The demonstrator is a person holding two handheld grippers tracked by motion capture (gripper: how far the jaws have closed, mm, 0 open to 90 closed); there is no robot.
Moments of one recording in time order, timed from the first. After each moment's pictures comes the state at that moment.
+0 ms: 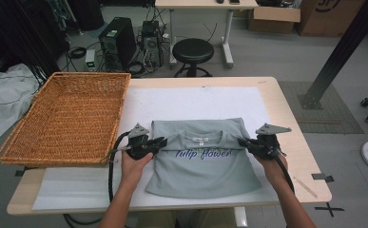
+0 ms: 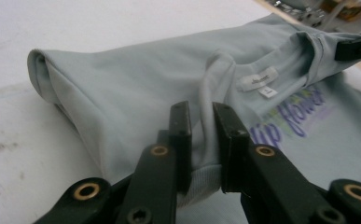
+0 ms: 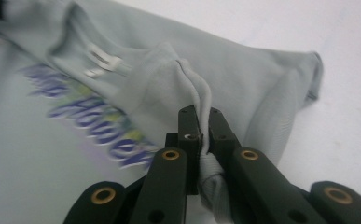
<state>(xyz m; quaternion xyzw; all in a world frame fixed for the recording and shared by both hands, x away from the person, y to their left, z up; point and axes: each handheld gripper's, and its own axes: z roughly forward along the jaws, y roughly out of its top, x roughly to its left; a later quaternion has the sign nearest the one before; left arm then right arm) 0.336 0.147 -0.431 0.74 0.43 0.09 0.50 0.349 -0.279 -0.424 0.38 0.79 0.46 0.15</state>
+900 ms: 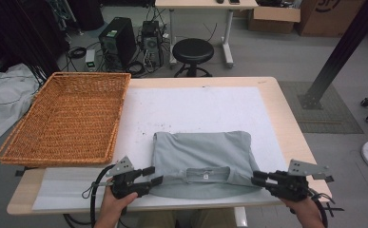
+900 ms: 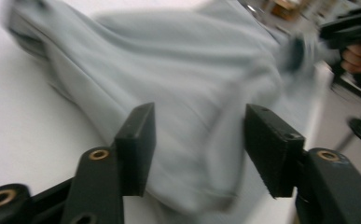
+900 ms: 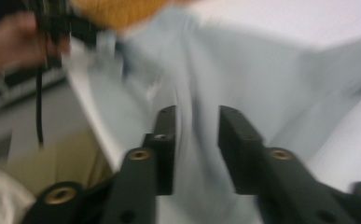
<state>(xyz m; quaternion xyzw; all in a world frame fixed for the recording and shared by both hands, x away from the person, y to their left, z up) 0.256 0.172 -0.443 0.74 0.39 0.08 0.54 0.252 -0.331 -0.428 0.30 0.76 0.57 0.06</state>
